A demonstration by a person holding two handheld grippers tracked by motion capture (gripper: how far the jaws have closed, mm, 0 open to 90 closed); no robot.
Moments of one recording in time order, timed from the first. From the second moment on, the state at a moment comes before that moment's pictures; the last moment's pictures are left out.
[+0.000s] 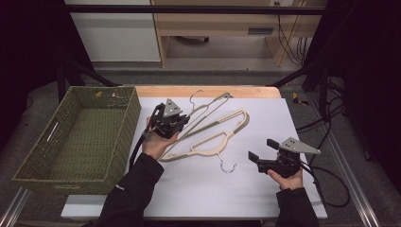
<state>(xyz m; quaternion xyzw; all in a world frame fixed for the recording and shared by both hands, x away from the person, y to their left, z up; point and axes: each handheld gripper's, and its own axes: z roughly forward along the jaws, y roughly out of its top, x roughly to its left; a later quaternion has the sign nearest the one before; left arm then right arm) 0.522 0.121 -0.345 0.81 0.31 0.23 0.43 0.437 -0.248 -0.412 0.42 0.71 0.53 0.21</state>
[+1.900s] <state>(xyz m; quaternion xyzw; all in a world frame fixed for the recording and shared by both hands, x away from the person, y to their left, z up) 0.456 0.325 -0.237 0.78 0.31 0.28 0.47 0.427 -0.244 -0.408 0.40 0.72 0.52 0.22</state>
